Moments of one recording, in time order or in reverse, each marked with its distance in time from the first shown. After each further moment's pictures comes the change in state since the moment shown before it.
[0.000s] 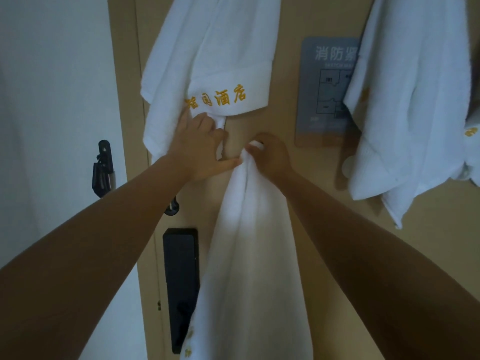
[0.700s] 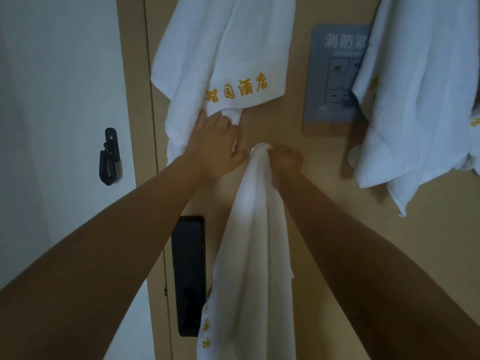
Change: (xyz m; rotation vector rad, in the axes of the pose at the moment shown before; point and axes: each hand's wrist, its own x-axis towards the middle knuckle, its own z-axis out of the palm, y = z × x) left_hand -0.014 0.018 0.000 -0.171 0.000 -0.005; right_hand -0.027 -0.001 0.010 0.441 0.203 0.541
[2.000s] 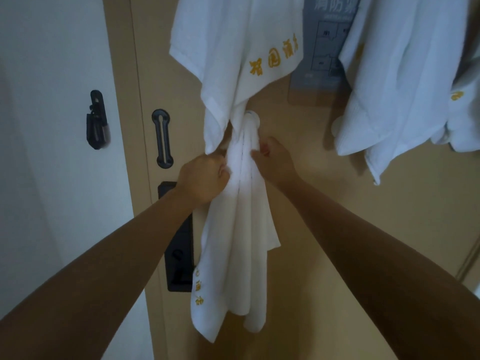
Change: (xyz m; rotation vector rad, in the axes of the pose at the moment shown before) left_hand -0.089 0.043 0.057 -0.407 -0.012 -0.154; right_hand -0.040 0.045 -0.050 -0.501 -0.292 -0.405
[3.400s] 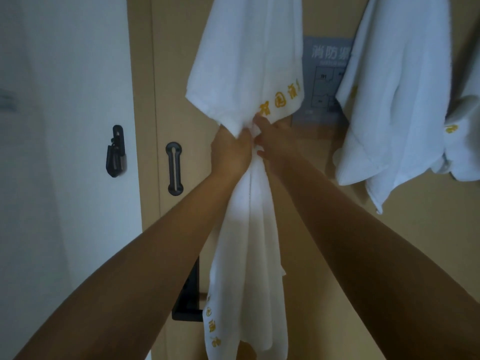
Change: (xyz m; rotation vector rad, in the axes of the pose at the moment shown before) left_hand 0.061 0.089 -0.064 -0.838 0.378 -0.422; right_hand 0.026 -0.096 -0.039 0.766 0.075 0.189
